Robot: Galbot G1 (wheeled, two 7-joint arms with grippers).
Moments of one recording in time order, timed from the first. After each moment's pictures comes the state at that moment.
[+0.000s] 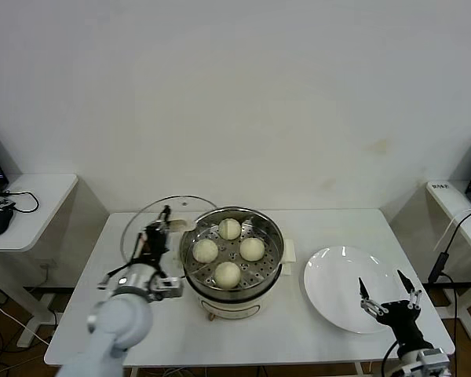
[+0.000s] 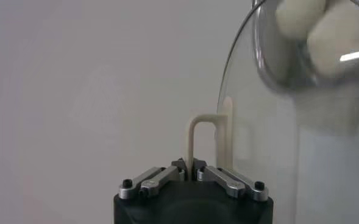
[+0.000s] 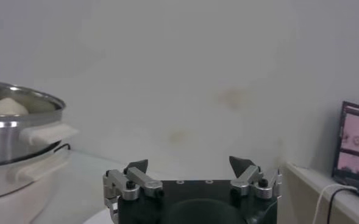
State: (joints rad) left arm 1.08 -1.13 -0.24 -2.00 1.18 0.35 0.25; right arm -1.64 1.46 0.91 2.07 0.01 0.05 -0.29
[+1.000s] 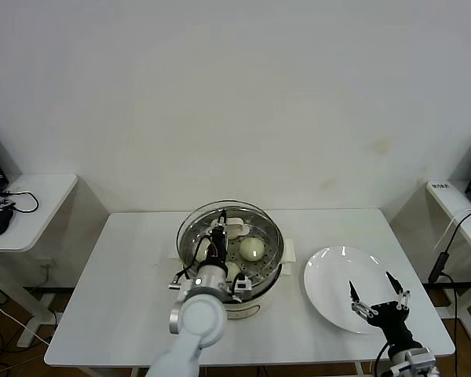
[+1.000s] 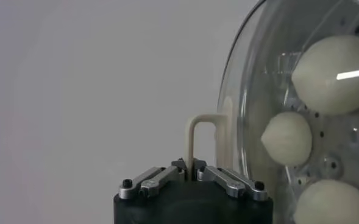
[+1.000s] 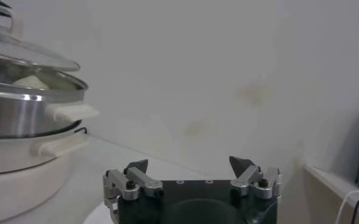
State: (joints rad) left arm 1.03 -1.49 -0.07 -1.87 1.59 0.37 0.34; right arm -1.63 1.46 0.88 2.04 -0.04 0.07 -0.29
